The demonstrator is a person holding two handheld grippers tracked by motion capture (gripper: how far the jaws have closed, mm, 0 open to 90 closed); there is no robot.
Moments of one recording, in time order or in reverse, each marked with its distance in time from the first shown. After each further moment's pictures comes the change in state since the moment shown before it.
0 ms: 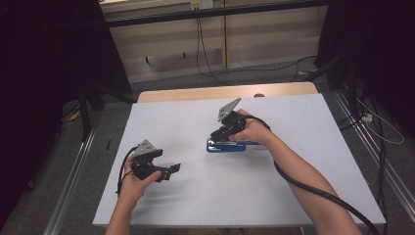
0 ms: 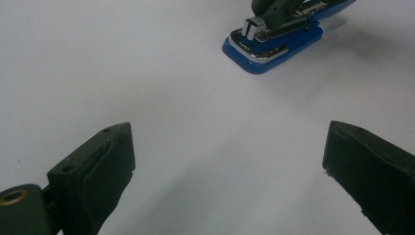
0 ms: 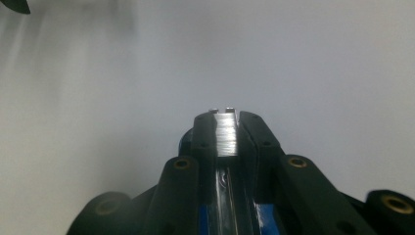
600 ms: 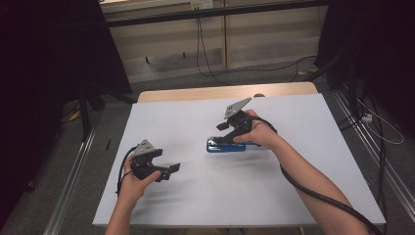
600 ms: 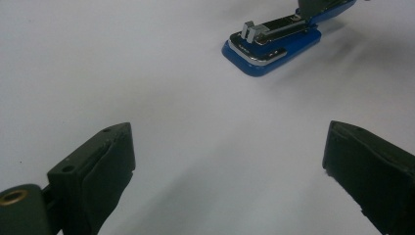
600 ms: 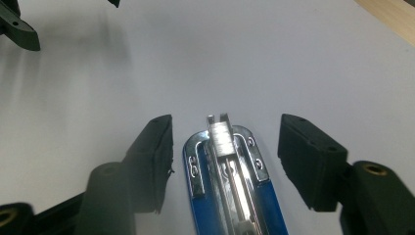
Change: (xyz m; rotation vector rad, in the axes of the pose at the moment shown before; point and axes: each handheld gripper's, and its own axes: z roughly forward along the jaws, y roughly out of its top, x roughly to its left) left arm -0.001 0.000 -0.001 -0.009 0.000 -0.007; right arm 0.016 -0.005 -0.025 -0.085 -0.102 0.090
